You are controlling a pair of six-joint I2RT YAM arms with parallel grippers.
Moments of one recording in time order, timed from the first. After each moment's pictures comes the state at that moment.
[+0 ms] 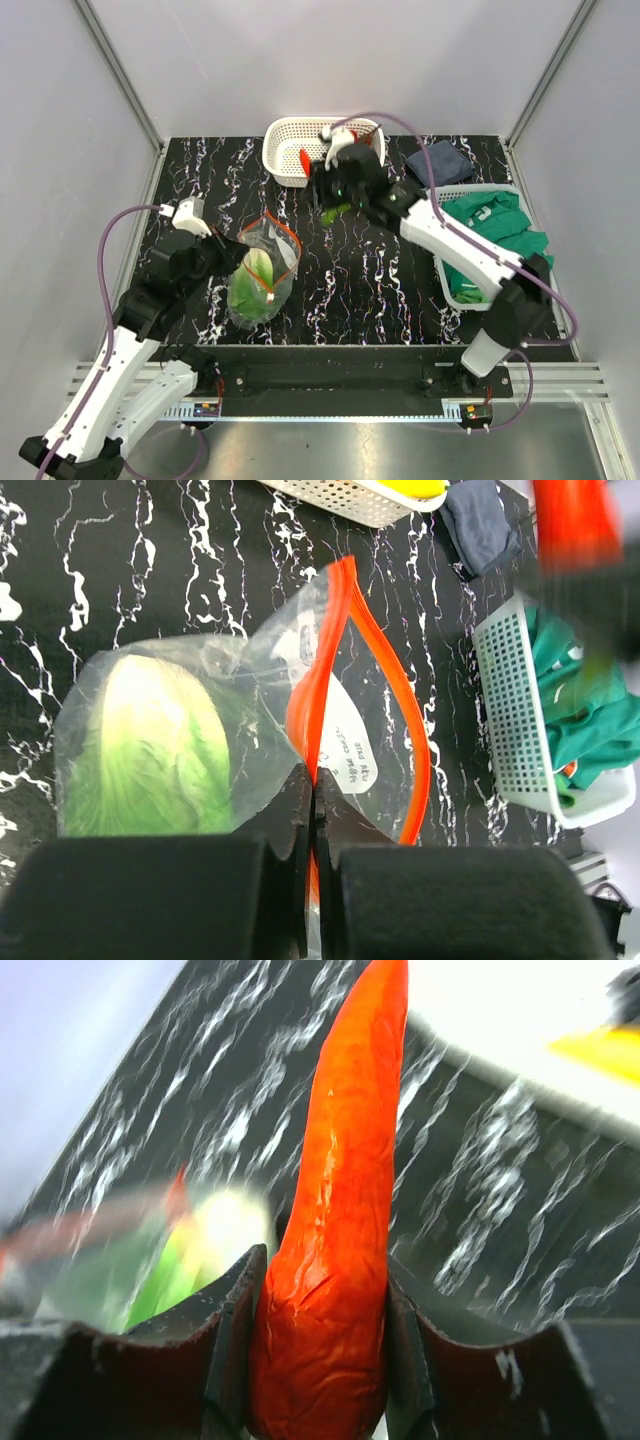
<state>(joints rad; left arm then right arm) -0.43 0.65 0.84 -0.61 -0.03 -0.67 0.79 1.59 1.49 -0.35 0.00 0.34</state>
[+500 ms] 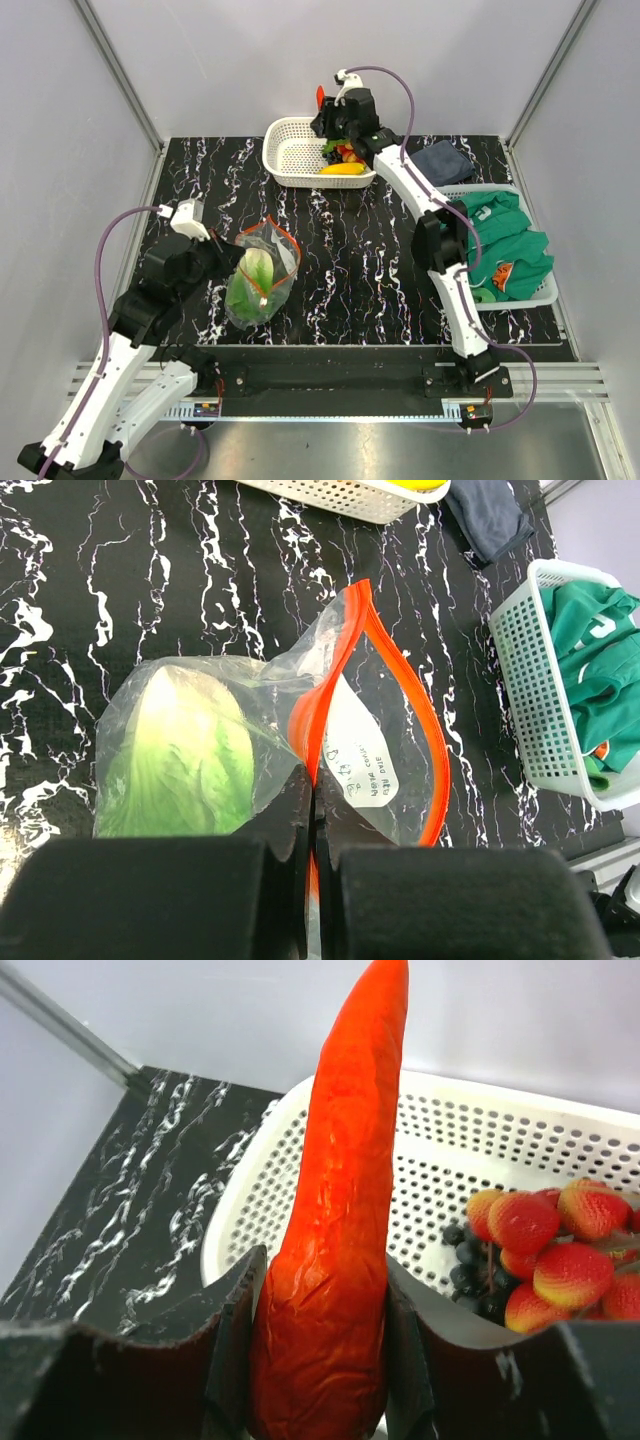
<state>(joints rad) -0.43 0.62 0.86 -0.65 -0.02 -0.57 0.49 2.39 2.38 -0.24 -0.08 0.32</state>
